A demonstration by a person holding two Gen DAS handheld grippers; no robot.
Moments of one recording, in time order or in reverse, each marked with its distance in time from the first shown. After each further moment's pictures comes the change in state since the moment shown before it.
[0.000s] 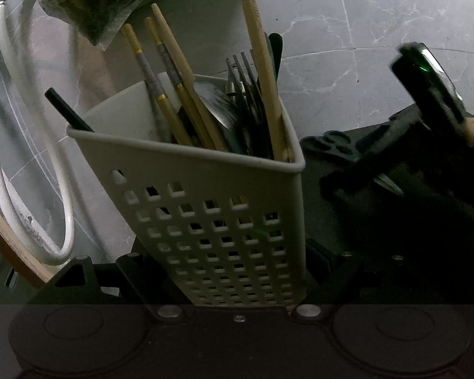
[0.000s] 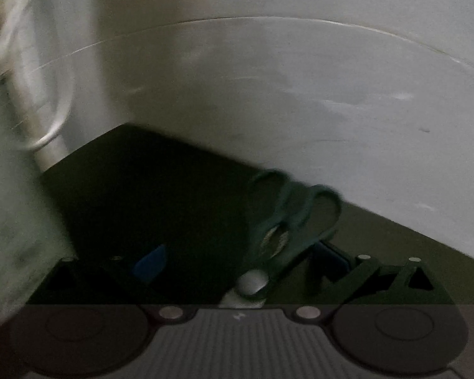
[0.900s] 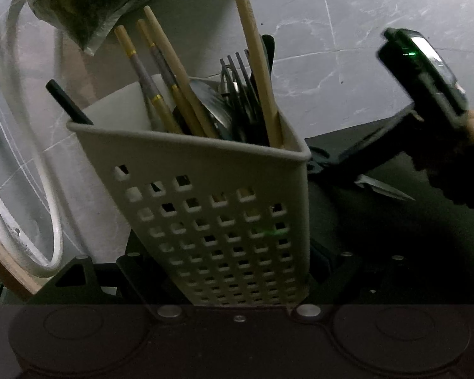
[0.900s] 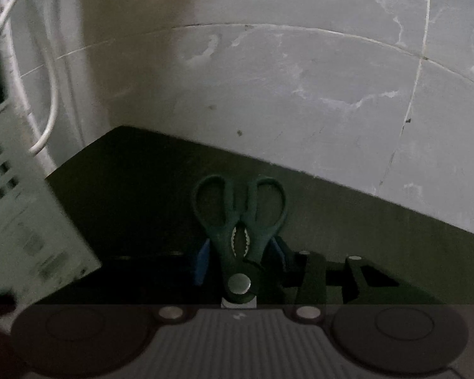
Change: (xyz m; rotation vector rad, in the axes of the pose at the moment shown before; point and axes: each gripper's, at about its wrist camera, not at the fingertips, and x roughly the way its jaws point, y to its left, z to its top) left arm 0.004 0.019 -0.011 0.037 -0.032 -0.068; right arm -0.018 0.017 -0.002 0.115 0.035 -0.111
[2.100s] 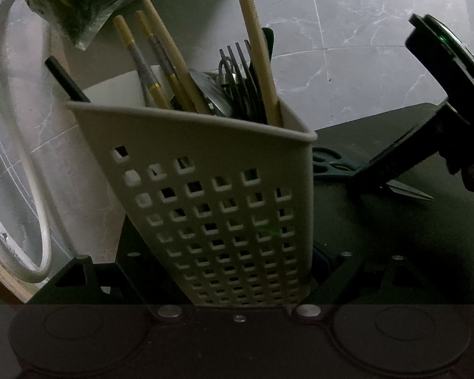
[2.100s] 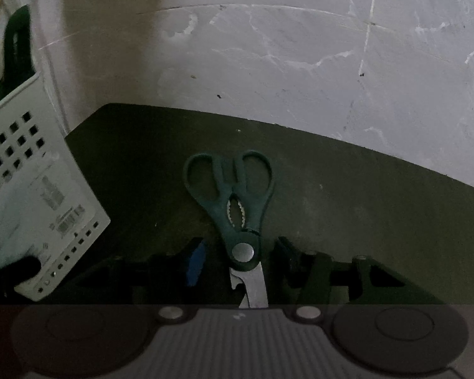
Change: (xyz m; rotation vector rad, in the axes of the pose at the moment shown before) left arm 0.004 0.013 -0.010 0.022 -0.011 -0.059; right arm -0.035 0.013 -0.021 0.111 0.104 -0.107
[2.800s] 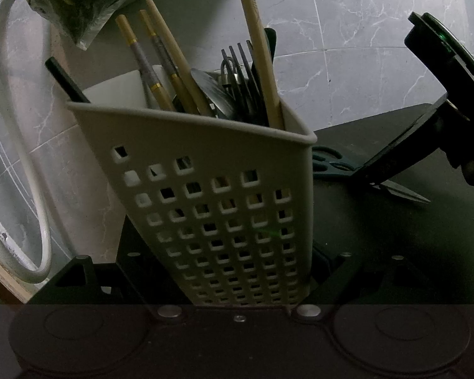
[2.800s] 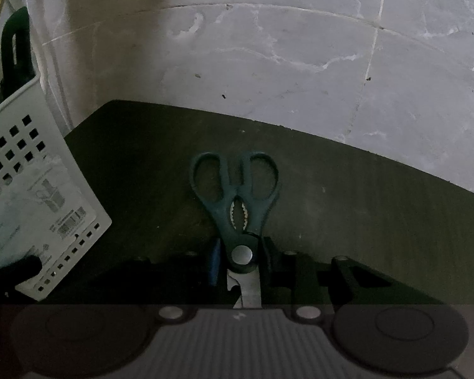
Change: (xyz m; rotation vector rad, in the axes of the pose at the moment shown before) left arm 0.000 -0.002 0.001 -0.001 0.001 0.006; right arm 0.000 0.000 0.004 -0.034 0.005 0.014
